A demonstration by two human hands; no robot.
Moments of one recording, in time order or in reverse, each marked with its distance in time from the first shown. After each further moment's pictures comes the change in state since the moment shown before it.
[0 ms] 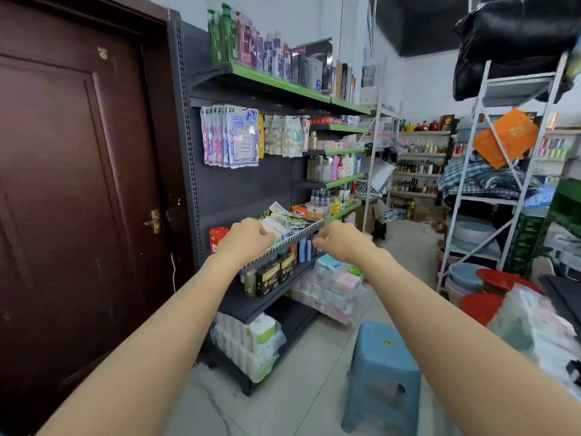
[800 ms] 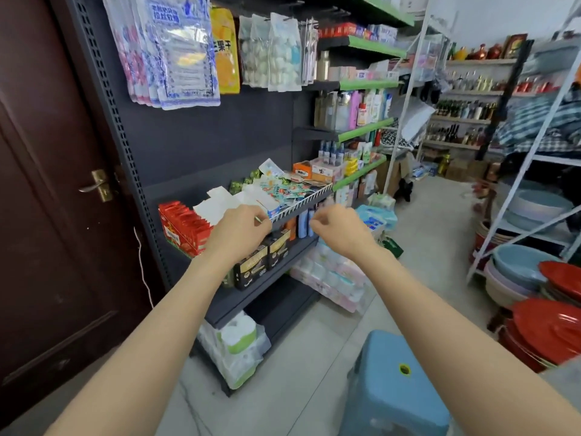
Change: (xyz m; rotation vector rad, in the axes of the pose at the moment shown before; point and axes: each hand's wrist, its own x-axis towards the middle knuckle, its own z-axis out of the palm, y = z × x) left_hand 0.348 -0.029 0.209 0.027 0.056 -0.022; right_hand 0.361 0.197 0.089 0.163 -0.005 -0.049
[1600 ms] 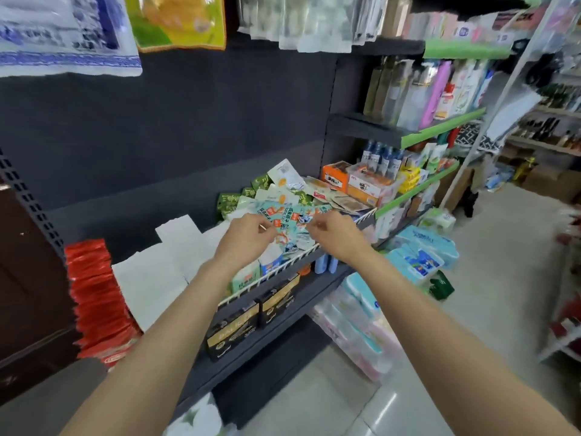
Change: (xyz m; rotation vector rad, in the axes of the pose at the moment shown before) left_hand 0.429 -0.114 0.182 -0.188 -0.053 -0.287; right_hand 0.482 0.142 0.106 0.064 -0.237 -0.157
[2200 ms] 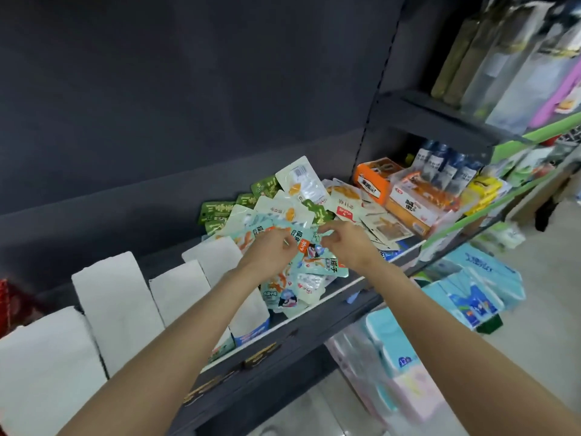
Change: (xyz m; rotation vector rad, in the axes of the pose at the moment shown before) left_hand 0.222 -0.033 0.099 0.108 -0.101 -0.135; right_hand 0.249 0.137 0.044 0.054 -0.186 0.031
